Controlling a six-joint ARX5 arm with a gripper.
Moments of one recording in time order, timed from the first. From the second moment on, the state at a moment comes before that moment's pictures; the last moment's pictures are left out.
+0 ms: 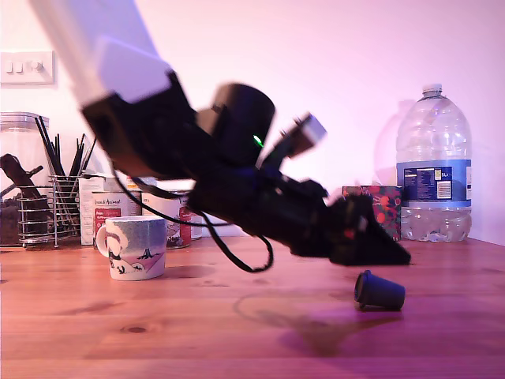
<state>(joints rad) -0.79 2.13 1.13 0.53 0.53 0.11</state>
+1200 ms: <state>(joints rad) -0.79 2.14 1.16 0.36 0.49 0.15</state>
